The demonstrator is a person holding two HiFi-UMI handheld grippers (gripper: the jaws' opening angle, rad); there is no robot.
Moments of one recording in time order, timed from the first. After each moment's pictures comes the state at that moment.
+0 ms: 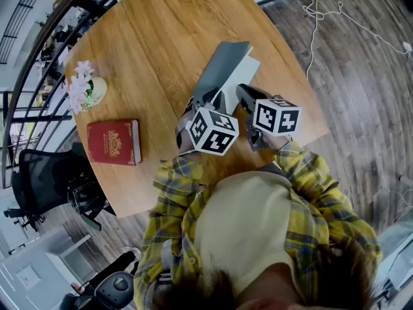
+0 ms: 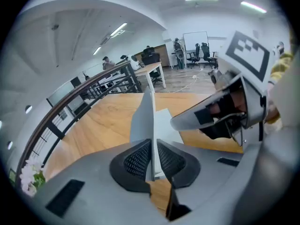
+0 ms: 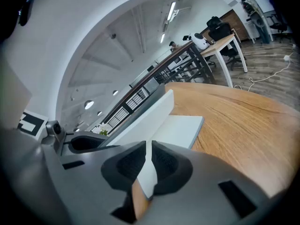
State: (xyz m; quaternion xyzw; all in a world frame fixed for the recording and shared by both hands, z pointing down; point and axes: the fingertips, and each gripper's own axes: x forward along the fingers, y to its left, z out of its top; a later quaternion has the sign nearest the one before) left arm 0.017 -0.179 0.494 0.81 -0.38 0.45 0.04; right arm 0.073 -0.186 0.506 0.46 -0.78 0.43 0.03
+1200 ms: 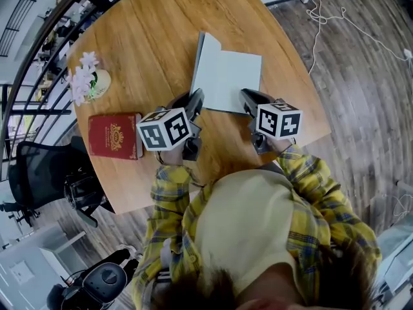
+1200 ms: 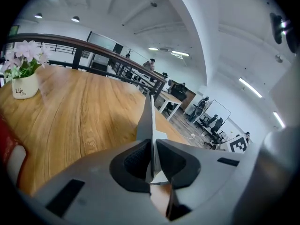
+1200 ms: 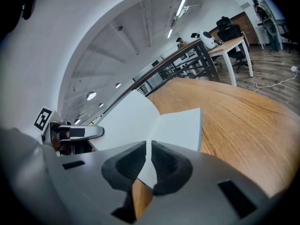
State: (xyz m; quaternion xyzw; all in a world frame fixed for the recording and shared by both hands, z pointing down) left arm -0.064 -0.178 0.456 0.81 -0.44 0.13 0.38; right arm 0.055 -0.164 0.513 0.44 -0.79 0.42 0.08
